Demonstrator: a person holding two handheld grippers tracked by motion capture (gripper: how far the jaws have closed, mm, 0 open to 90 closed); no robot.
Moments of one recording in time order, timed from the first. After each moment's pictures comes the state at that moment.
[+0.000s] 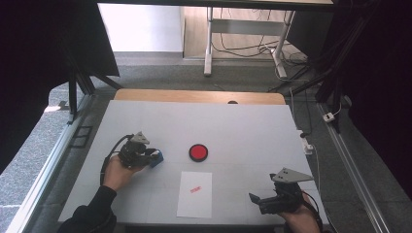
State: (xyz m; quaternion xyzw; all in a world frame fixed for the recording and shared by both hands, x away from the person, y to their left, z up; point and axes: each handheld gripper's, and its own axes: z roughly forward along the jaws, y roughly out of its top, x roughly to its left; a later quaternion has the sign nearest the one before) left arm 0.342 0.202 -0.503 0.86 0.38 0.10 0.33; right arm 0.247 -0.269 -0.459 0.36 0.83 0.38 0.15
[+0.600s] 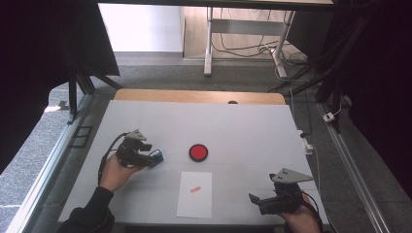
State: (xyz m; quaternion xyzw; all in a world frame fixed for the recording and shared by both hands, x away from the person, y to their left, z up) left arm 0.340 0.207 -0.491 0.84 0.40 0.07 0.36; right arm 0.246 -0.268 -0.459 0.36 0.84 0.39 0.15
